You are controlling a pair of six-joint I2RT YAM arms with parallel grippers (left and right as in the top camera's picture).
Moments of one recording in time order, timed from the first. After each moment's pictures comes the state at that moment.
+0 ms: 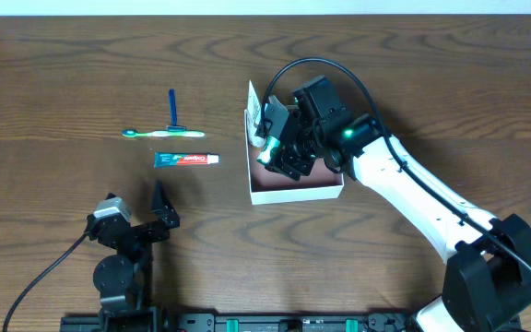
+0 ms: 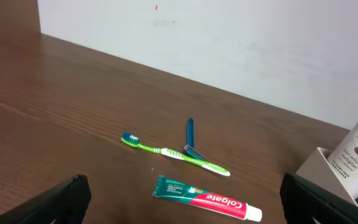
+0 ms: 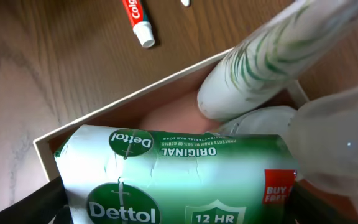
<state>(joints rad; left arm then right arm) 0.11 0.02 0.02 -0.12 -0.01 -0.28 0.58 1.71 1.30 -0.58 -0.29 -0.51</state>
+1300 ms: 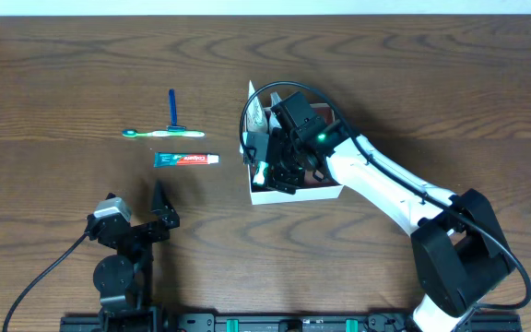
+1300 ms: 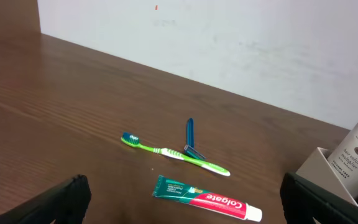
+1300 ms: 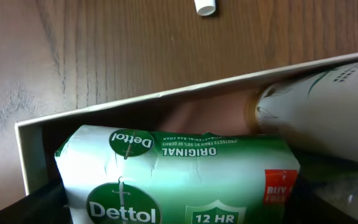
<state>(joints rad) 0.11 0.02 0.02 -0.12 -0.01 -0.28 0.64 1.85 1.30 -0.59 -0.29 -0.73</state>
